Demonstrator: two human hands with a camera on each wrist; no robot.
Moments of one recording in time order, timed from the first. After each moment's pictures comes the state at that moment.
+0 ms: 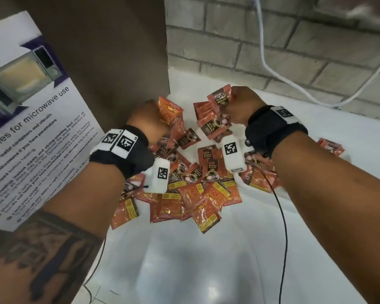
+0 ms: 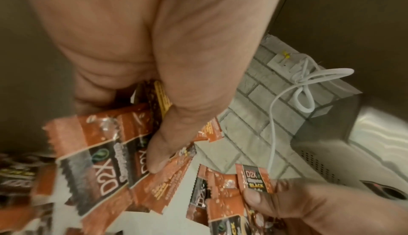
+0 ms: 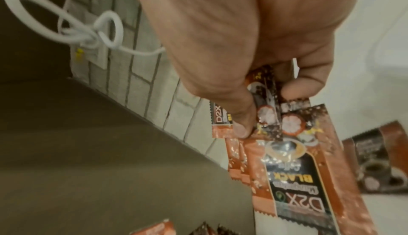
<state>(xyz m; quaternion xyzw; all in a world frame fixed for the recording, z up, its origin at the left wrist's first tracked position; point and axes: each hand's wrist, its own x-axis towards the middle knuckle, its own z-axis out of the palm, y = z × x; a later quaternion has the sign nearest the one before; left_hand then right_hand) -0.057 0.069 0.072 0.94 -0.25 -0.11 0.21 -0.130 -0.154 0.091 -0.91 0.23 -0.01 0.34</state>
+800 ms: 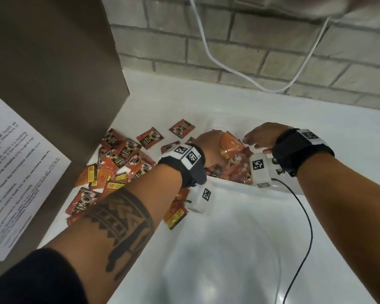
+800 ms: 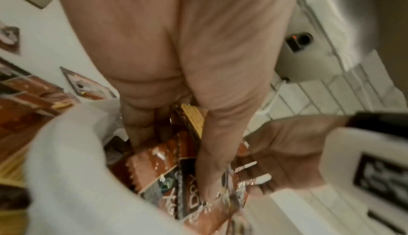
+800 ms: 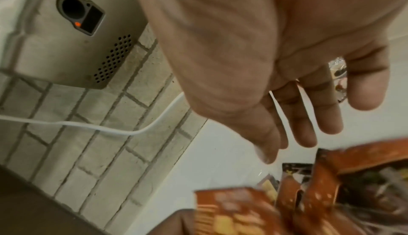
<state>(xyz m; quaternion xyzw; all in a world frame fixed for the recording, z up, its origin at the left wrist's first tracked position) -0.182 -0.098 0.030 0.82 -0.43 -0.31 0.21 -0.268 -0.276 0.042 -0.81 0.45 0.14 0.35</state>
